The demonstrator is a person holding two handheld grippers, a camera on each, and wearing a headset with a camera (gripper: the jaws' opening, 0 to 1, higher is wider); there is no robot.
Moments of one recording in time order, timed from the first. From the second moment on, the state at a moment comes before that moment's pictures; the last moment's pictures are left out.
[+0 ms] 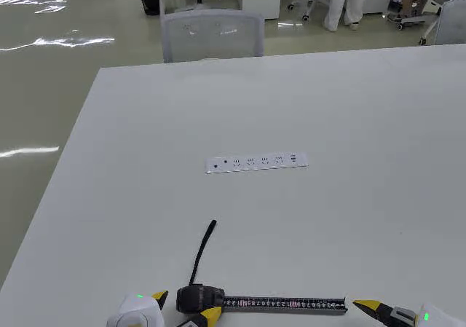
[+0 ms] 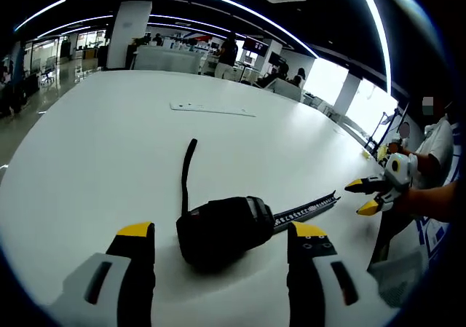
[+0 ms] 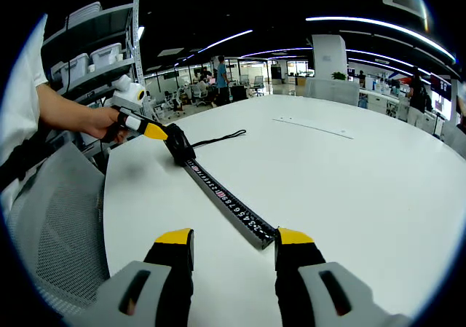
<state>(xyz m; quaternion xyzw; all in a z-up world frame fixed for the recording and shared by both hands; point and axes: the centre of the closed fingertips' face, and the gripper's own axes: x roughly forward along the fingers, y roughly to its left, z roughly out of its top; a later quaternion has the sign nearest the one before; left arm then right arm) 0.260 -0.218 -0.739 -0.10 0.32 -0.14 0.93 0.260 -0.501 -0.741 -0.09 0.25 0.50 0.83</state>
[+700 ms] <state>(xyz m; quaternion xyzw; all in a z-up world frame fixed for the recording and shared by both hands) 0.270 -0.233 -0.745 -0.12 0.34 -0.12 0.92 0.277 -0.507 -0.746 -0.09 0.25 0.50 0.82</state>
